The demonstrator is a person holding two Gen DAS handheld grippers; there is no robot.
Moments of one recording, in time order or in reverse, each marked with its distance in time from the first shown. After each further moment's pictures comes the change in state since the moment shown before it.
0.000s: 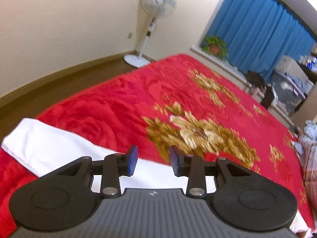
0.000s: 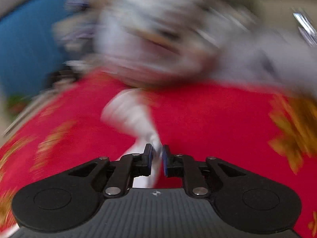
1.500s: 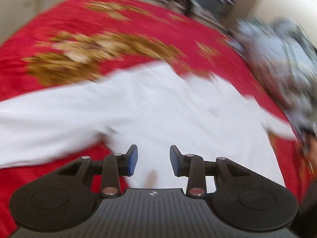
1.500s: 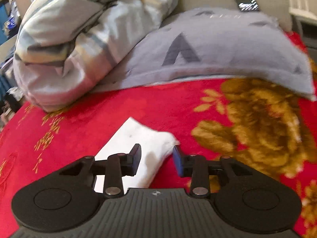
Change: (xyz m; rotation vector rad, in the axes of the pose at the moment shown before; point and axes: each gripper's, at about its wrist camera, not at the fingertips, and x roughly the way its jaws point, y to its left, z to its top) left arm 0.050 -0.112 -0.128 0.481 0.400 -0.418; right arm 0.033 -0.084 0.044 0.080 -0.180 -0.265
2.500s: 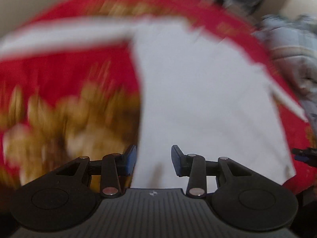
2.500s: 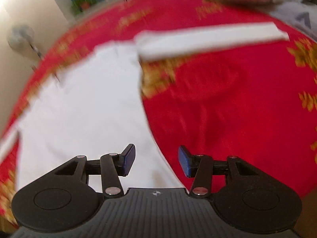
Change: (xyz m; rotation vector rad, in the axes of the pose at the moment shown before) left arm -0.090 -0.067 -0.171 -0.238 0.096 0.228; right arm -0.283 -0.019 -0.194 -0.677 0.575 0.511
